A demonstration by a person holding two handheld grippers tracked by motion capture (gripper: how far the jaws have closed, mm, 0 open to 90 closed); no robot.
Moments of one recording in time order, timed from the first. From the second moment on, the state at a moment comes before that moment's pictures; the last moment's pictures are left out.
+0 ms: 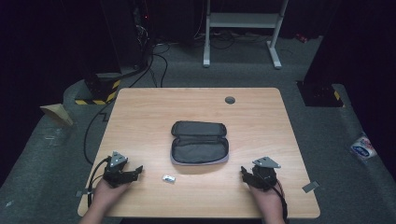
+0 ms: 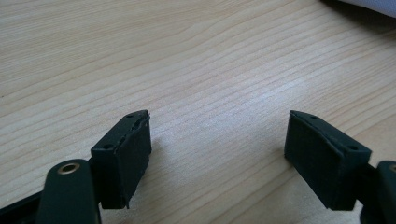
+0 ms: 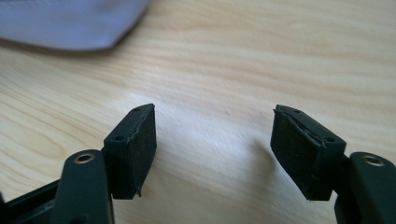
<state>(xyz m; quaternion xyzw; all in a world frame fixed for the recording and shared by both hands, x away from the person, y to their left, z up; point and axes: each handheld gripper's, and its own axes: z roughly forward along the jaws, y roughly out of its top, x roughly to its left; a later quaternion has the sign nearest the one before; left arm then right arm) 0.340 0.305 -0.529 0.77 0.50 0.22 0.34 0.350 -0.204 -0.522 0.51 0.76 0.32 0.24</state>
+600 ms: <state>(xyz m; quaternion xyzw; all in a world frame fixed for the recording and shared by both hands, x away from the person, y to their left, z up) 0.339 0.302 -0.529 0.76 0.50 0.23 0.34 0.351 -0.204 -0.524 0.52 0.76 0.32 0.24</state>
